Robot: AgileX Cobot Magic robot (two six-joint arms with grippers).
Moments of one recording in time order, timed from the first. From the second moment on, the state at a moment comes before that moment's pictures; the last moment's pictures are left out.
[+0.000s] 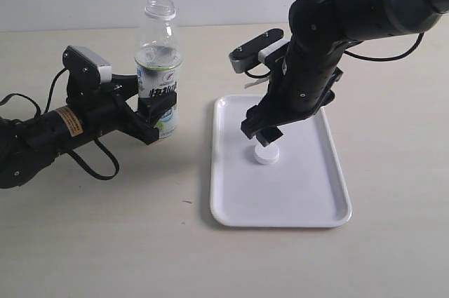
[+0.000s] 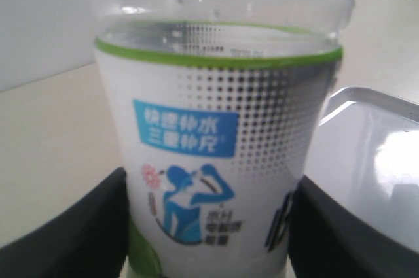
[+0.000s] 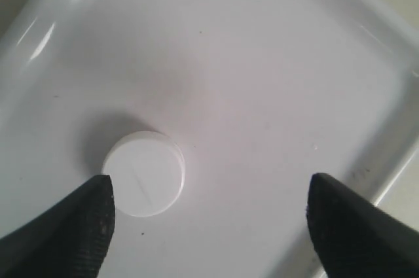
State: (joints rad) left arm -0.27 2.17 -0.74 0.57 -1.19 -0.13; right arm 0.40 1.95 -1.23 -0.11 0.71 0.00
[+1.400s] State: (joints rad) left arm -0.20 2.10 -0.59 0.62 -1.20 -0.09; right arm 0.40 1.93 -1.23 -0.11 0.71 -0.03
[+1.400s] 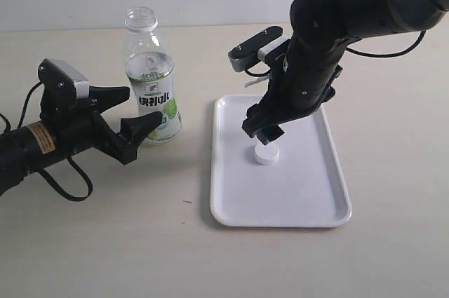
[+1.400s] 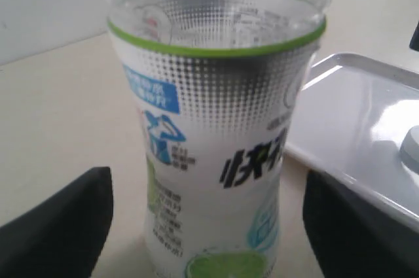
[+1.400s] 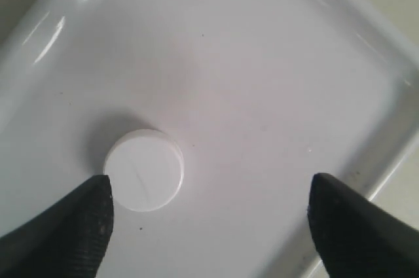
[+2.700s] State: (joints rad) left arm -0.16 1.80 -0.40 0.57 -1.19 -0.15; right arm 0.40 1.80 -1.23 -0.10 0.72 -0.04
